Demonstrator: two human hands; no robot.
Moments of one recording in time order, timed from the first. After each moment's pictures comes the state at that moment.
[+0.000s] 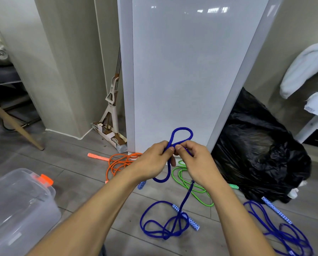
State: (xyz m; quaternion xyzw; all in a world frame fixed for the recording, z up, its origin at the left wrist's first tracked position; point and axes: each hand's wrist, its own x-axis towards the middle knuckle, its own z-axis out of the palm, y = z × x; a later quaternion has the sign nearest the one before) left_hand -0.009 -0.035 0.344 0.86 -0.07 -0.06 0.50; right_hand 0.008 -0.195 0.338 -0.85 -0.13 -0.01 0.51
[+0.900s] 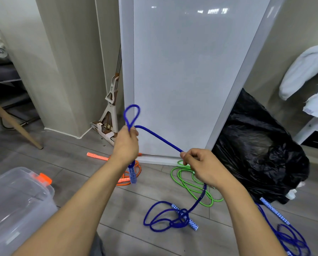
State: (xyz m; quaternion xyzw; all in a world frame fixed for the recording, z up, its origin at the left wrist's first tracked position) left_hand 0.025 0.018 0.328 0.80 0.19 0.16 0.55; right_hand 0.015 -0.220 0.337 -0.87 -0.10 0.10 0.47
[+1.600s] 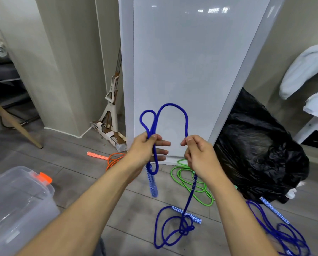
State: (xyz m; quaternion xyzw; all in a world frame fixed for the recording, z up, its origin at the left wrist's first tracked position) left_hand 0.000 -0.024 0.349 0.64 0.12 -0.02 0.76; right_hand 0.013 -0.196 0.344 -0.80 -0.07 -0.01 0.60
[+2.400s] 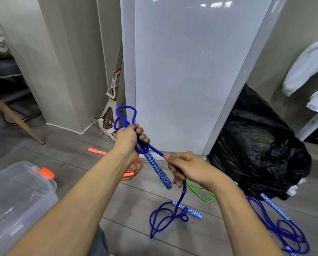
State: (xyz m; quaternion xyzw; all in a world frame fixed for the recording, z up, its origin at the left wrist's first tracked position) left_hand 0.024 0.003 0.341 0.37 0.22 0.08 0.90; right_hand -0.007 -0.191 0.344 -0.79 -0.16 0.28 0.51
